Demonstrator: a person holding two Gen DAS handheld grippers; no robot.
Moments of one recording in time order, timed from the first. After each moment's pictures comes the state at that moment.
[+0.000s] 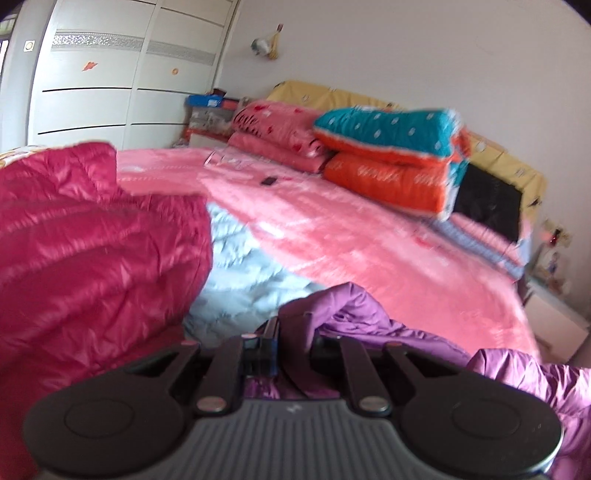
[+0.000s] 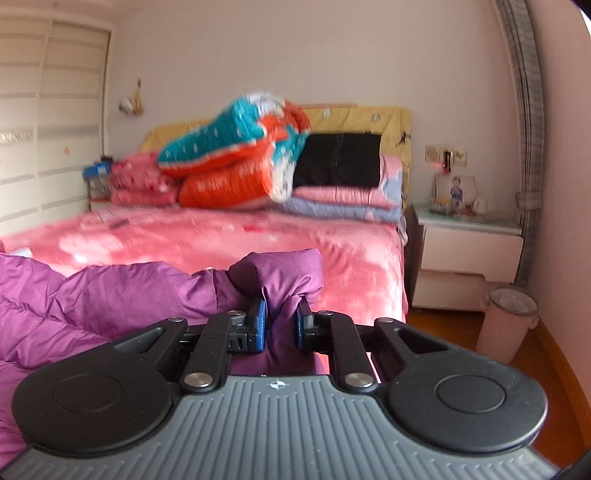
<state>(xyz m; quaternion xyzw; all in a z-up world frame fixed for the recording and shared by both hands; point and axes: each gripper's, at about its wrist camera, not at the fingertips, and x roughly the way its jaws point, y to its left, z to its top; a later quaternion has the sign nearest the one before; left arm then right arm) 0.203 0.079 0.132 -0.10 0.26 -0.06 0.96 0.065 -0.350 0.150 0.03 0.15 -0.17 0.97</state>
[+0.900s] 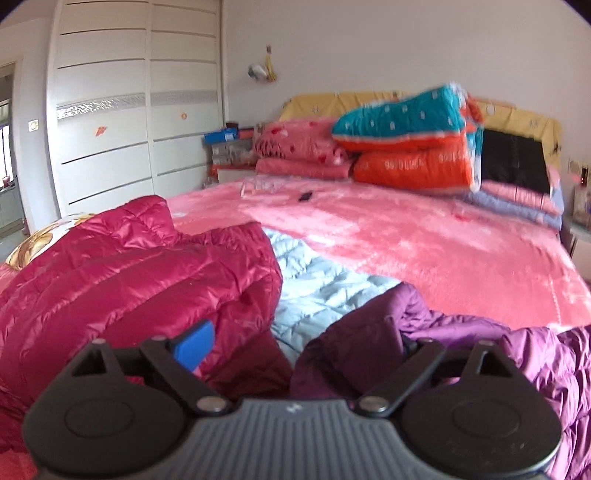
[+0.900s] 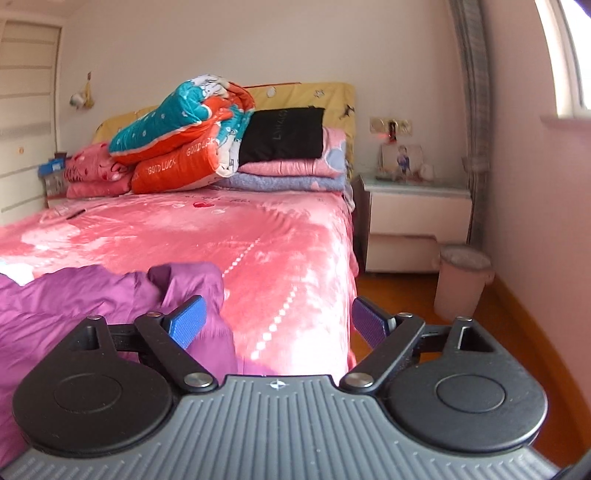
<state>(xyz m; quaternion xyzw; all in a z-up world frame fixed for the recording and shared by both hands) 0.158 0.095 0.162 0.03 0.25 -0.01 0.97 0.000 -0.356 0.117 0.08 0.16 -0.25 0.95</state>
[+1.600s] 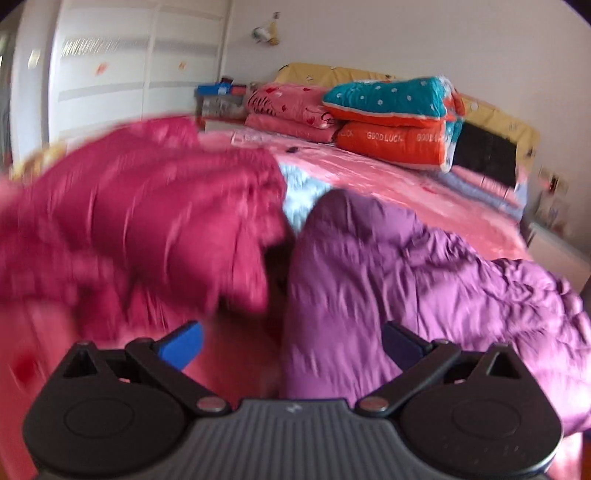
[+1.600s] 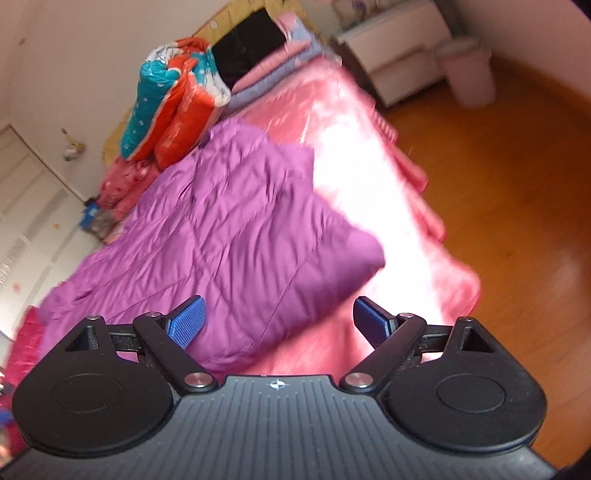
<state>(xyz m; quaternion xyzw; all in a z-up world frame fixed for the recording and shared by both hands) 0.002 0.163 0.113 -0.08 0.30 -0.06 0.95 -0.101 -0.299 0.033 0.41 0.22 -0.15 0.87</state>
